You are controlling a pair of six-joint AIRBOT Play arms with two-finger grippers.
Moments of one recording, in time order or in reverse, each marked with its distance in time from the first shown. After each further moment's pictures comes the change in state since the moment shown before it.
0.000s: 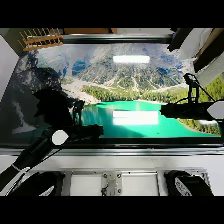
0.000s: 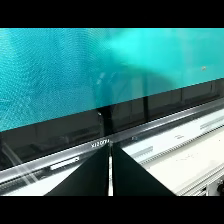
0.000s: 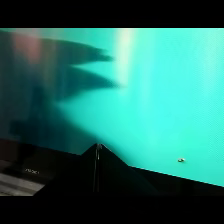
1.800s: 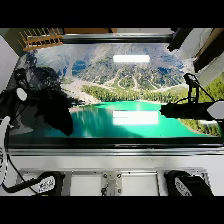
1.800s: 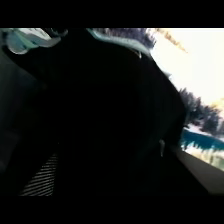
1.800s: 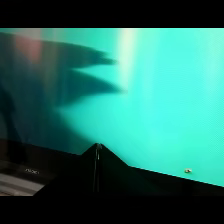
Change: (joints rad) left arm 0.769 -0.452 0.486 0.574 -0.064 0.080; right arm 0.000 0.000 0.000 0.000 0.000 0.000
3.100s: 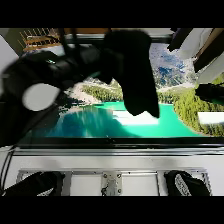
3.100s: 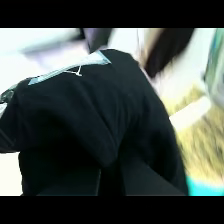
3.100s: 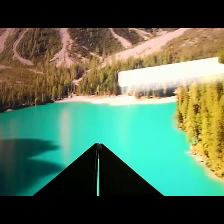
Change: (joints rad) left arm -0.932 0.181 0.518 -0.002 -0.009 -0.120; right arm -0.314 0.041 0.218 -0.038 -0.019 -0.045
